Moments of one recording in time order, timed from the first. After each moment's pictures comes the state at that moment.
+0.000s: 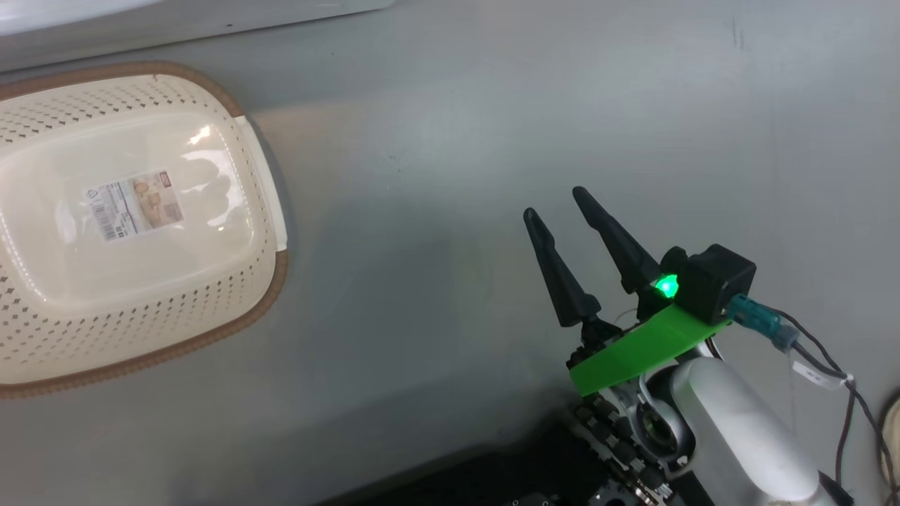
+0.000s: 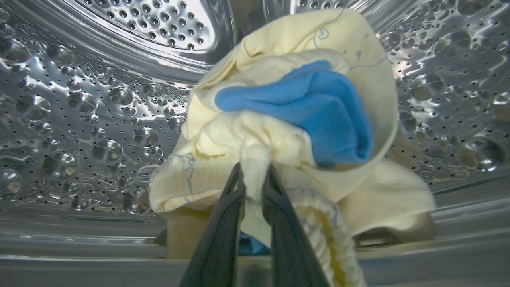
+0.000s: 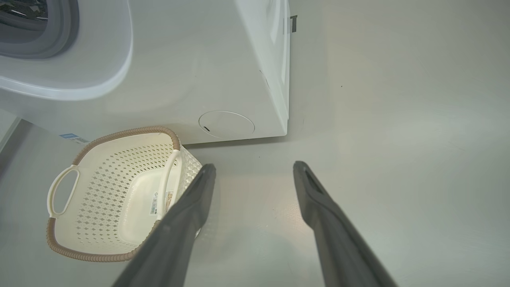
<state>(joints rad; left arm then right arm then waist) -1.75 0.33 -0.60 1.25 -0.51 -0.12 0.09 -0.32 -0.07 0.44 0.12 0.40 0.13 -0.25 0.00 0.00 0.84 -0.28</state>
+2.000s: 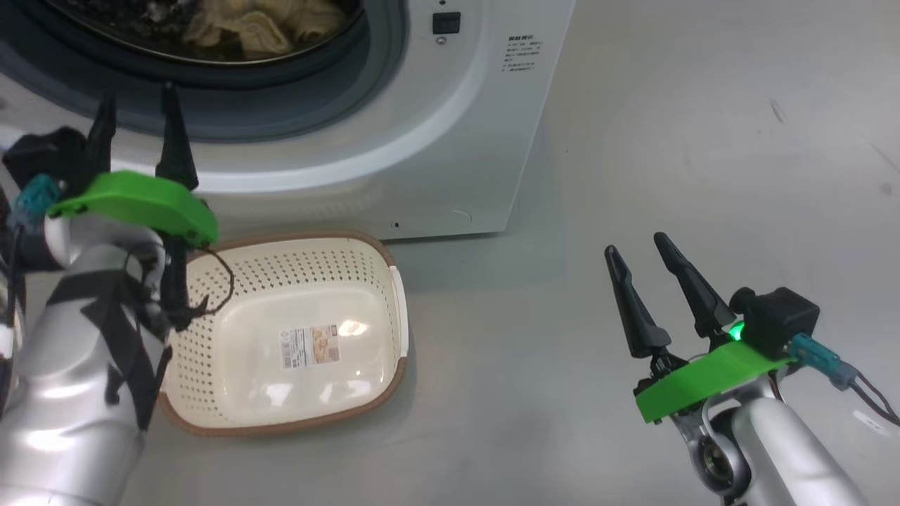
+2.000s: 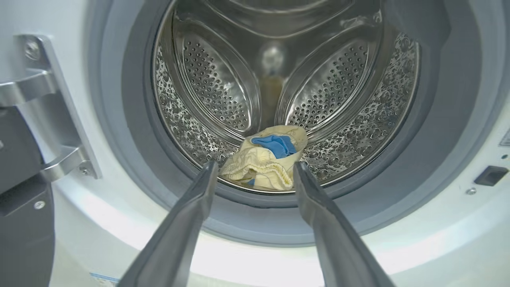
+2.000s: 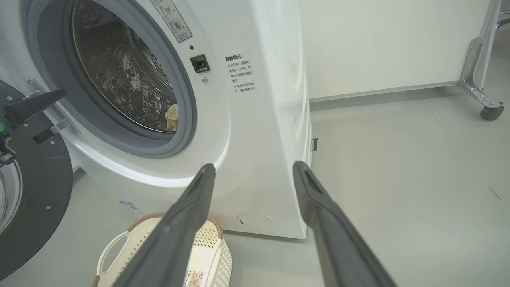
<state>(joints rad) -0.87 0.25 -0.40 0.75 -0.63 0.00 -0.25 -0.19 -0.13 0.30 0.14 0.39 0.13 -0.25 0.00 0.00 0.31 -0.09</state>
